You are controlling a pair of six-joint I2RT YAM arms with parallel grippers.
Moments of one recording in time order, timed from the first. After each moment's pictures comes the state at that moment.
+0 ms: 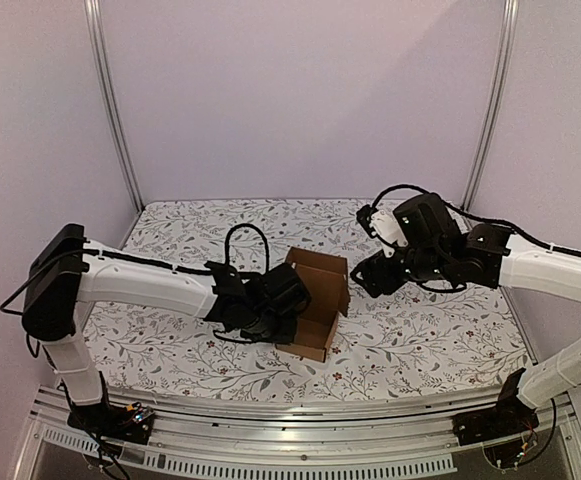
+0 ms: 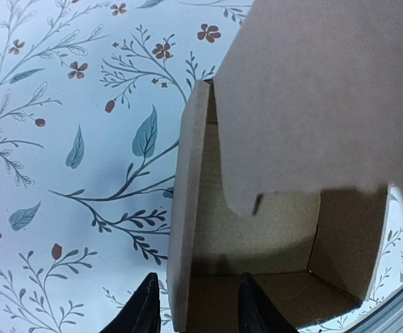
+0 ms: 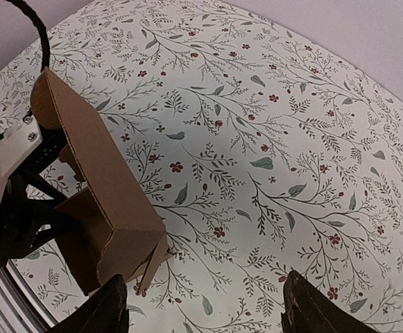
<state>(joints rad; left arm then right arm) -1.12 1.83 1.20 -0.51 -0.28 -0.89 0.87 1.33 1.07 -0.46 0.17 0.09</state>
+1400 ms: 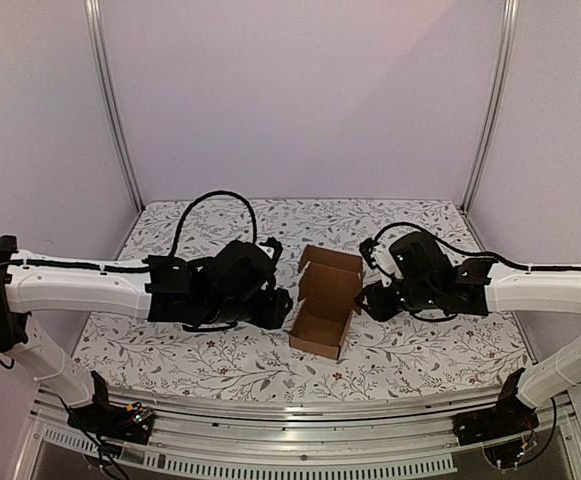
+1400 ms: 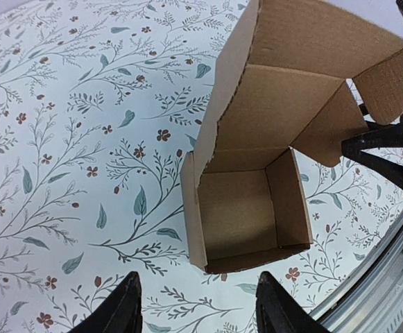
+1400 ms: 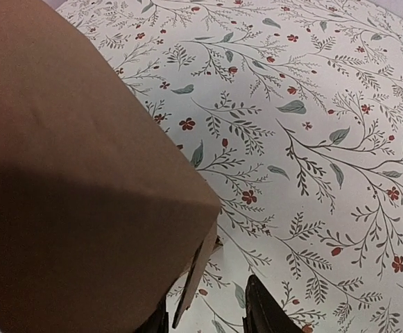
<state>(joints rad) -1.15 1.51 1.07 -0.37 -0.38 -0.65 0.86 1.36 0.84 -0.25 0.08 0.26</state>
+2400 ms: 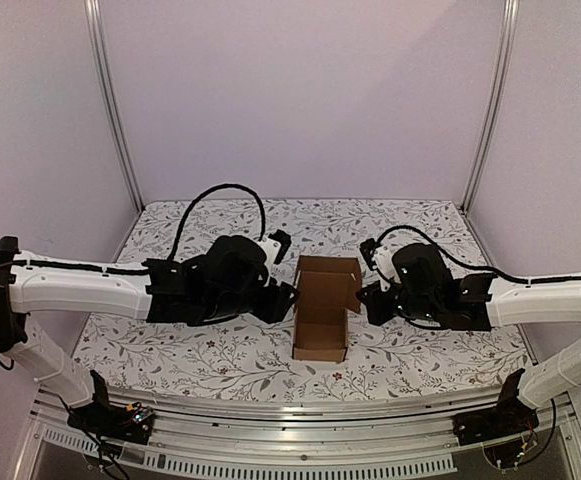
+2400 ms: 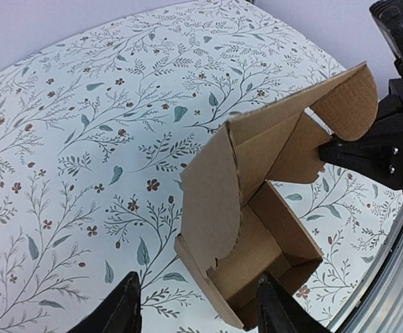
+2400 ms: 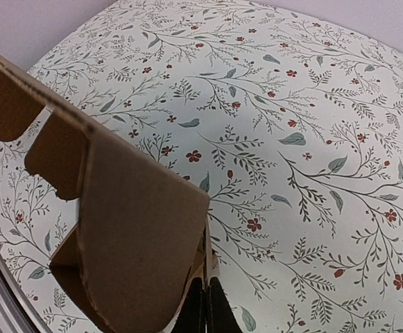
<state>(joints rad) -1.10 1.50 1.00 -0.15 -0.33 -0.38 0.93 1.33 0.73 -0.03 0.19 0.27</state>
